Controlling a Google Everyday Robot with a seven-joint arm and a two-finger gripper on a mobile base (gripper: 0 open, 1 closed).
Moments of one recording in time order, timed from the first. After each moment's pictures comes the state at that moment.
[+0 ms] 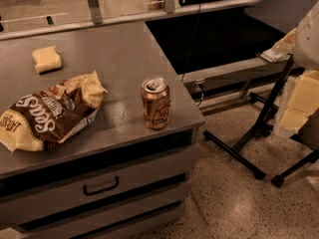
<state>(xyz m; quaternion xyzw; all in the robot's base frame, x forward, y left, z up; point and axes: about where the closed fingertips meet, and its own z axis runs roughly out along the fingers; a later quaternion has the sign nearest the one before) 0.438 -0.217 0.976 -0.60 0.78 -0.03 0.16</state>
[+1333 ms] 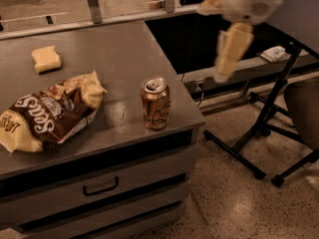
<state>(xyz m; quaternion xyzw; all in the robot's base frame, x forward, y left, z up) 0.558 -0.112 0.997 -0.73 0.63 0.03 0.25</state>
